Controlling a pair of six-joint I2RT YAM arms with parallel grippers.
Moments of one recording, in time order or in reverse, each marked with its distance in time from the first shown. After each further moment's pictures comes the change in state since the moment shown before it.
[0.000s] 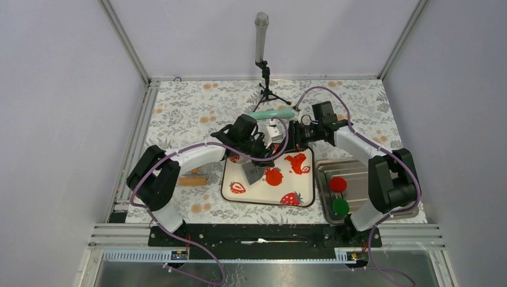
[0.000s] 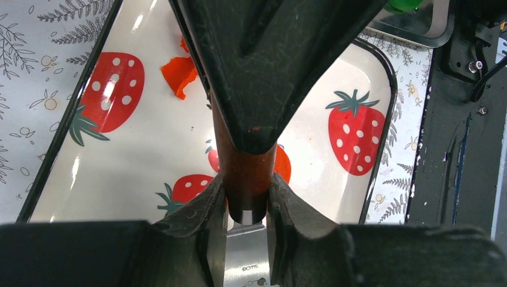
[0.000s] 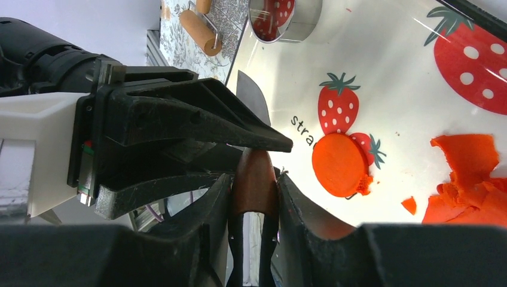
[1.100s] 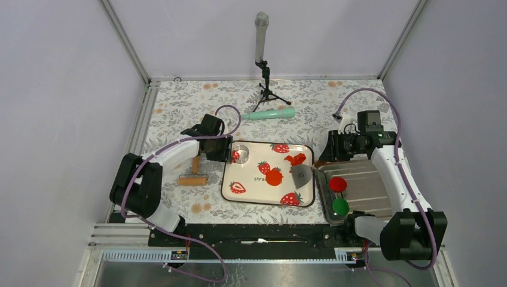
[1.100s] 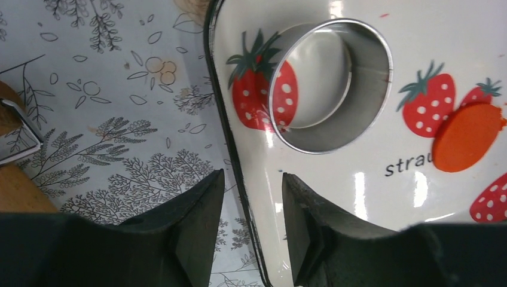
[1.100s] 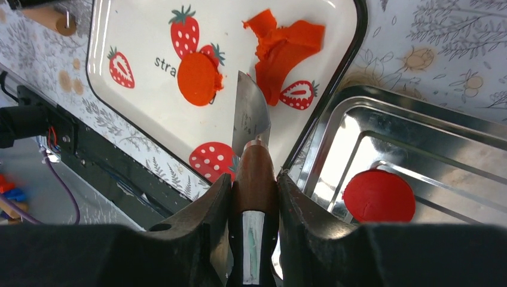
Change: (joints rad) left arm 0.301 -0.146 -0.127 -0.321 -0.482 -0.452; right arm -0.312 -0.431 -0.042 -0.533 0.315 -0.454
